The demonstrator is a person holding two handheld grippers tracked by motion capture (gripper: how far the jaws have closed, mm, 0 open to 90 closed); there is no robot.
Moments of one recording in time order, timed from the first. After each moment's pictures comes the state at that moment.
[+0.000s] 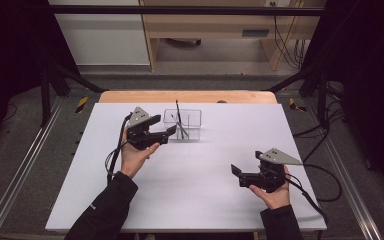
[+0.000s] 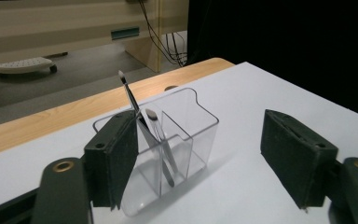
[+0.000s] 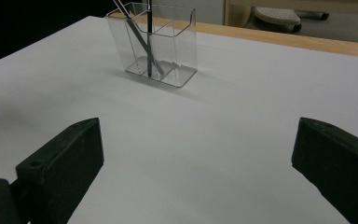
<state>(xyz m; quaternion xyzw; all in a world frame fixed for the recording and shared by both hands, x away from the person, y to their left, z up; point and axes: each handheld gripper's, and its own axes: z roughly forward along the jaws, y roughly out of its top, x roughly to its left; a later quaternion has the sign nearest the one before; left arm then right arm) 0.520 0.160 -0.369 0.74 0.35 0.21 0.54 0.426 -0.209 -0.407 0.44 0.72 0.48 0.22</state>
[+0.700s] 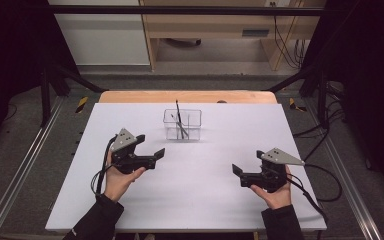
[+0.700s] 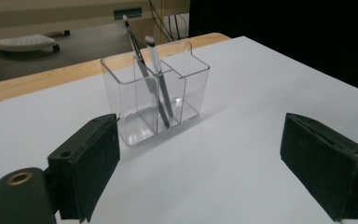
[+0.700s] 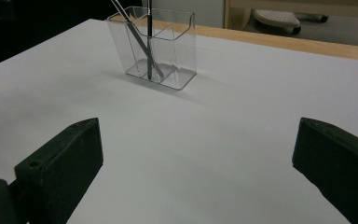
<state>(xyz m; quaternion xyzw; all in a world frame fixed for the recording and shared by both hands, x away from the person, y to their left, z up) 0.467 0.194 -0.391 0.75 0.37 0.20 0.51 0.425 -0.212 -0.405 0.44 0.72 0.49 0.23</state>
